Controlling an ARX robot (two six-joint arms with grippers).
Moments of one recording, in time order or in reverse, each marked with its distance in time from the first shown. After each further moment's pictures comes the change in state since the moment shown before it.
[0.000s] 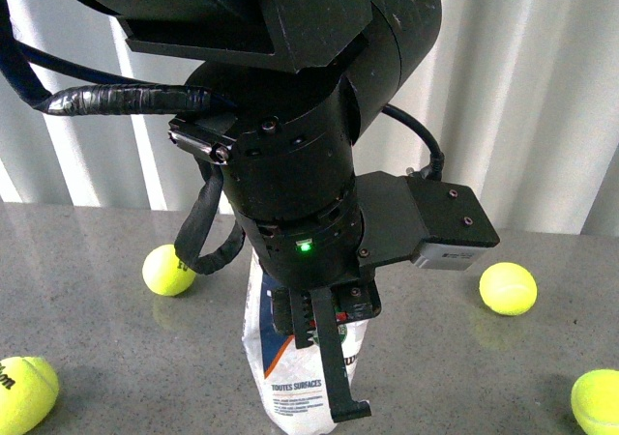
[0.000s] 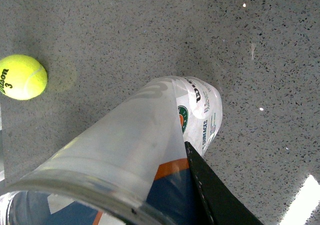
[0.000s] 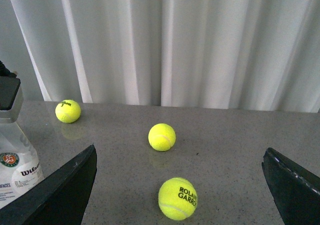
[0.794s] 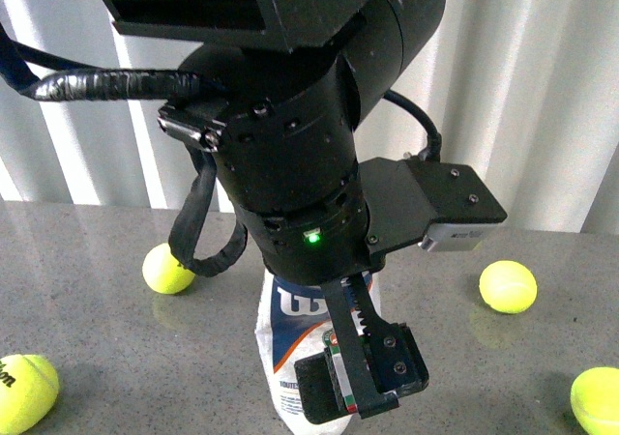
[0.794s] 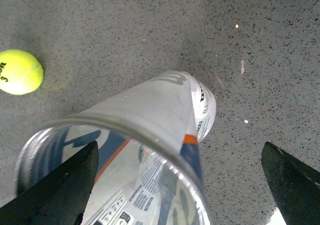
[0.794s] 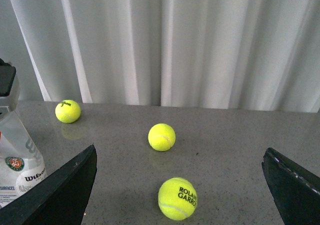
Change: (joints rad) left arm -0.005 -0.031 -0.014 0.002 0.038 -0.098; right arm 0.000 0.000 0.000 0.000 0.000 0.000
